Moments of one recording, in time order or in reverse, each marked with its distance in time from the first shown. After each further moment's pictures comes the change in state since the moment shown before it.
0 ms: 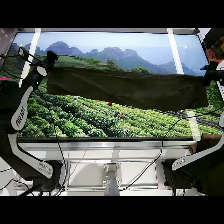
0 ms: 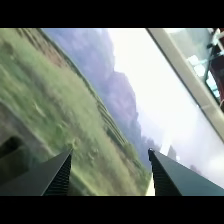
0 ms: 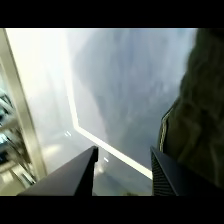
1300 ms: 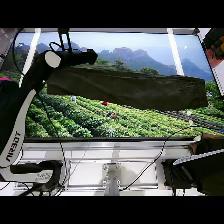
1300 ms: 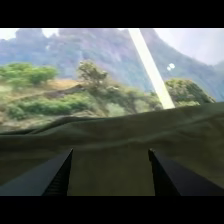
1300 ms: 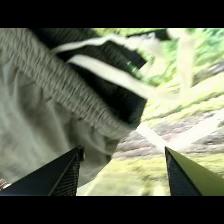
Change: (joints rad) left arm -0.367 0.339 0.030 -0.010 -0.568 0.547; right arm -0.468 -0.135 0.229 0.001 0.940 -0.648
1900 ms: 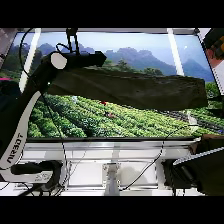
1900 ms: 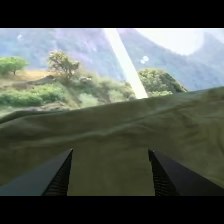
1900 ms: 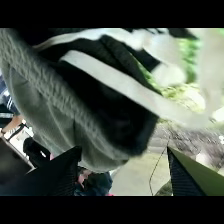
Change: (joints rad) left arm -0.062 -0.003 0.000 -0.092 -0.009 0.002; right arm 0.014 -0.125 -0.057 0.163 0.020 -0.037
